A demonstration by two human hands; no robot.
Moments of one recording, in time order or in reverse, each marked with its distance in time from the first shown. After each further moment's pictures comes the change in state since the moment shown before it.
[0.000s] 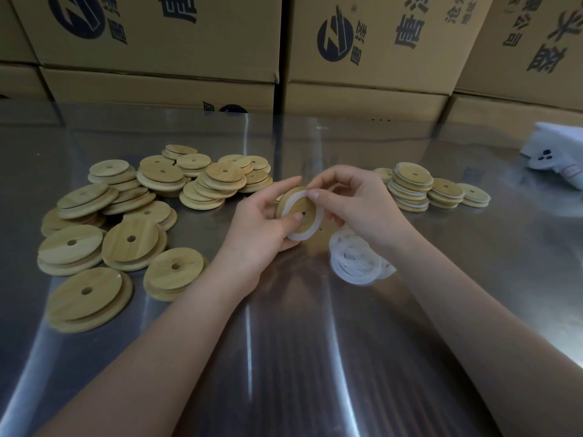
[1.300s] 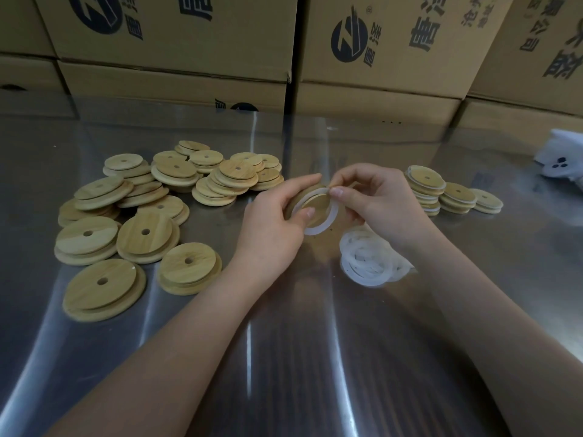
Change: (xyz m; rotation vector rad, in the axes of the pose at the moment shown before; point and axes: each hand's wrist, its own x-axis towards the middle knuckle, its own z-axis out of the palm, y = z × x) left_hand 0.004 -0.006 -0.001 0.425 0.103 0.304; right_hand 0.001 -0.002 -0.008 -0.093 -0.006 -0.068
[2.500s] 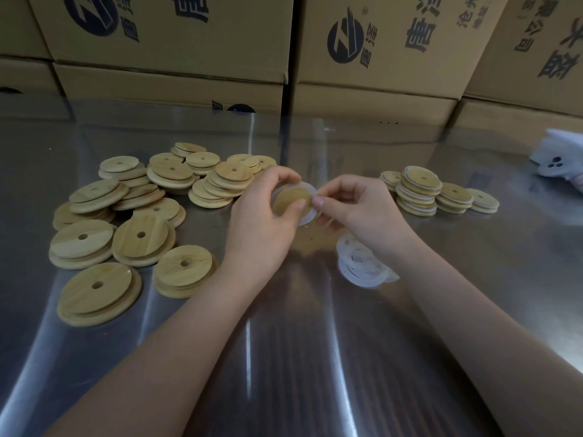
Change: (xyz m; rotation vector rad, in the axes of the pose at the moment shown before) left_hand 0.001 -0.001 -0.004 0.106 0.148 0.096; right_hand -0.002 0.005 0.017 0.113 0.014 0.157
